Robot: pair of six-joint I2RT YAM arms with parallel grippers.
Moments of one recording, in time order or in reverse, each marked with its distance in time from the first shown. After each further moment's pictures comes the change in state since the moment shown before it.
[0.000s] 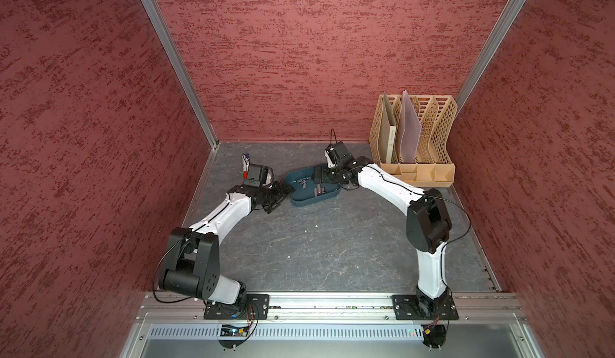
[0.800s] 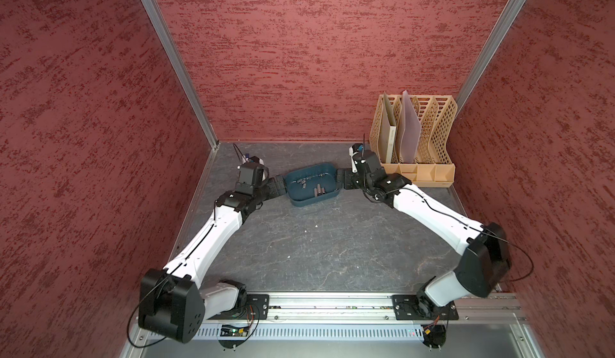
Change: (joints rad) left arm -0.044 -0.303 -0.047 0.021 -0.387 0.352; right arm -0.005 -0.495 -0.455 0.210 0.269 -0.141
